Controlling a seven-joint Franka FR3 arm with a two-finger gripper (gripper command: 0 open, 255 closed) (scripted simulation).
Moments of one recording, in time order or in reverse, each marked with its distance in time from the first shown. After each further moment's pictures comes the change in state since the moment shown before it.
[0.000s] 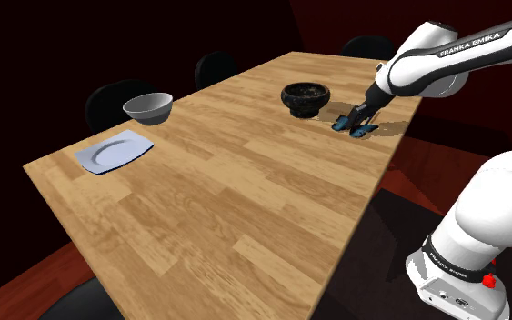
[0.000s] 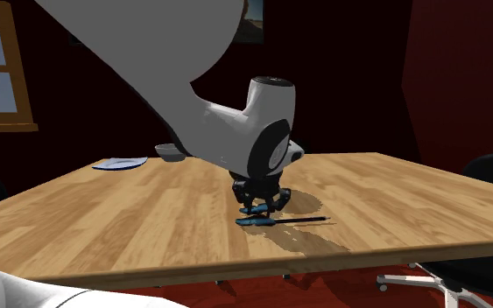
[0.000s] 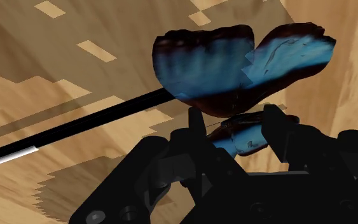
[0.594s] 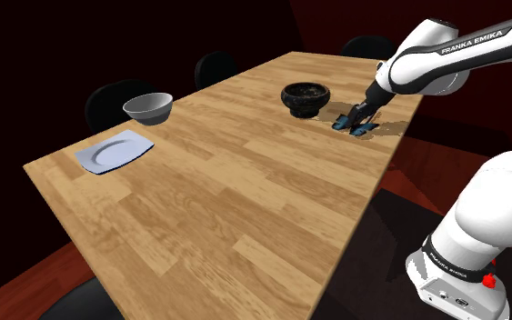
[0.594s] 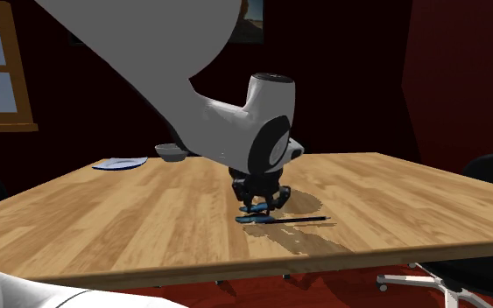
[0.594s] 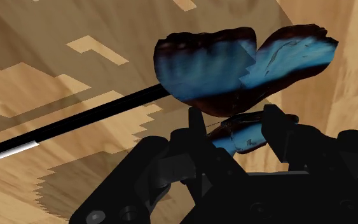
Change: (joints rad) arm -0.002 -0.008 0.006 0.010 -0.001 -0.021 0.006
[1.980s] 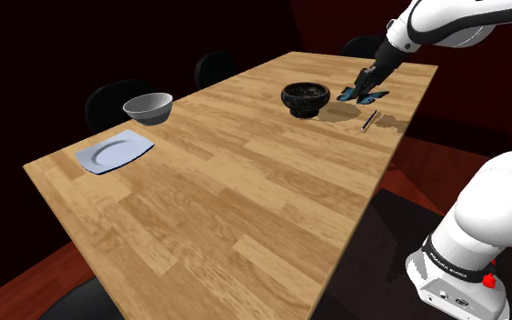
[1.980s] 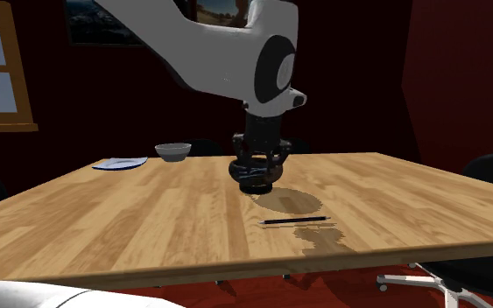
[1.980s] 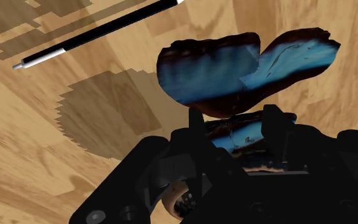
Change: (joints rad) arm -0.013 -0.089 0.075 0.222 0.000 -0.309 0.066
